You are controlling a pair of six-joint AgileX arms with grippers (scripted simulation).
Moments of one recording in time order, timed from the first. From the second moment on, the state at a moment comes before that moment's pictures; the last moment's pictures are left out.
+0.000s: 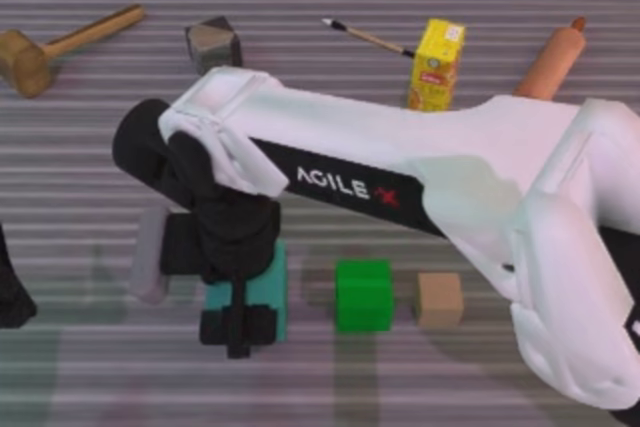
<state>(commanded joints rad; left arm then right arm) 0.02 0.00 0.00 0.00 0.00 0.00 0.95 2.51 2.15 -1.20 0.00 -0.61</state>
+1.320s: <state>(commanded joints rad) 0.02 0.00 0.00 0.00 0.00 0.00 0.95 2.51 2.15 -1.21 0.00 -0.61</state>
